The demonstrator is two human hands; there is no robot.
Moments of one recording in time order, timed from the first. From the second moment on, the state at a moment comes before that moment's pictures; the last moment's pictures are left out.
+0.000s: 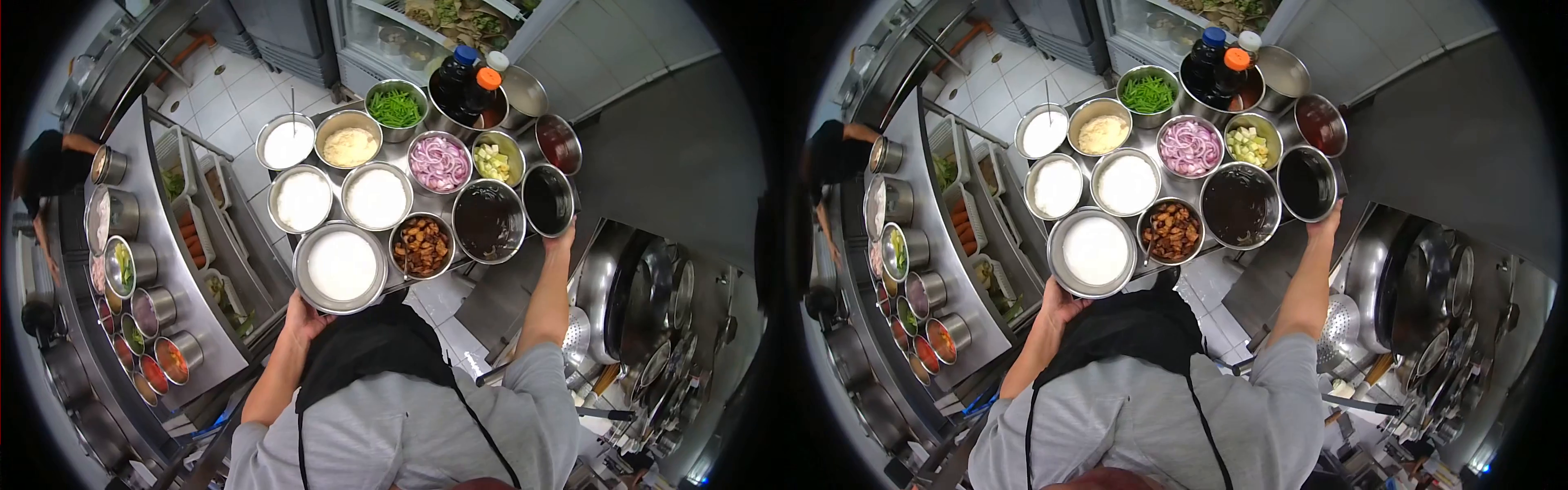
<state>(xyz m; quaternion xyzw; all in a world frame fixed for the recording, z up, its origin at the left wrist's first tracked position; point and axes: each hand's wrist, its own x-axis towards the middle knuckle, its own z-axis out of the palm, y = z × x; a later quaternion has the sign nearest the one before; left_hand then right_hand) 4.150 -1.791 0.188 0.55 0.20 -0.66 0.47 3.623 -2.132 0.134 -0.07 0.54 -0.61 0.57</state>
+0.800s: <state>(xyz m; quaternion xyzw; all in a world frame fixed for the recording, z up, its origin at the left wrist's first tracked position) 4.190 -1.833 0.176 0.57 0.04 -0.61 0.55 3.618 -2.126 0.128 -0.07 0.50 -0.61 0.61</state>
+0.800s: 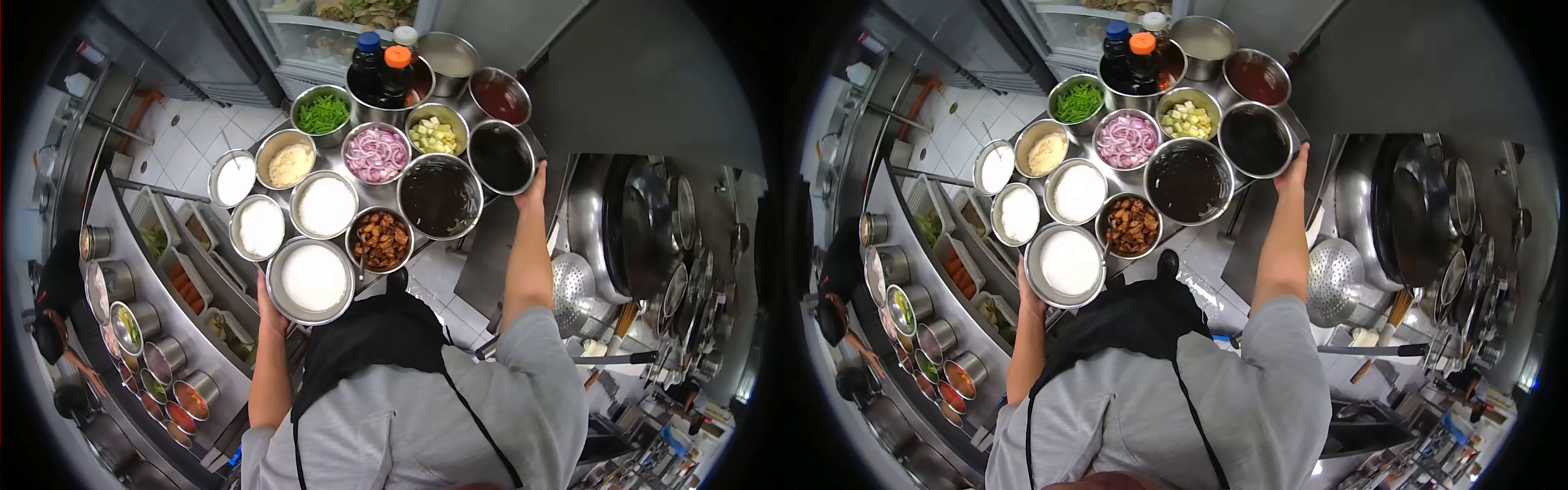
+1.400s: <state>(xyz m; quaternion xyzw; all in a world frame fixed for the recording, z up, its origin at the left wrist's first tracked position) 4.197 -1.862 0.167 0.55 0.09 -0.65 0.52 3.622 -2.134 0.117 -0.14 0.58 -0.65 0.47</state>
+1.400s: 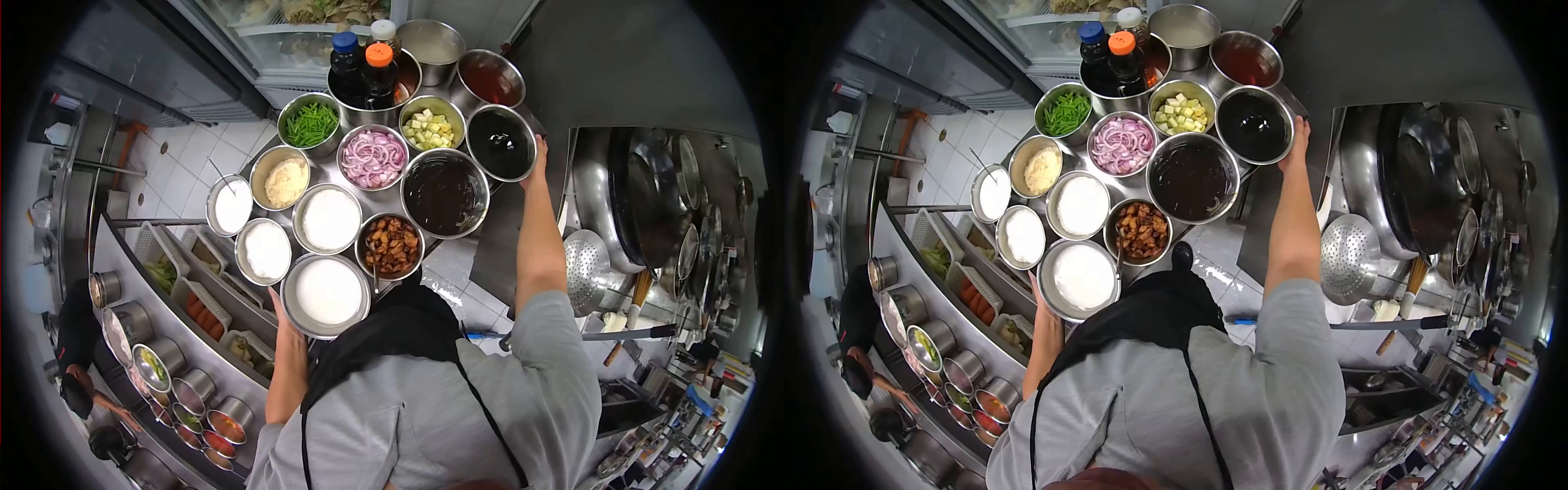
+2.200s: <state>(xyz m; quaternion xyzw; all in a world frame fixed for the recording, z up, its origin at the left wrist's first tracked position) 4.234 -1.884 0.160 0.58 0.09 -0.64 0.50 3.612 -2.118 0.096 -0.17 0.59 -0.65 0.44</state>
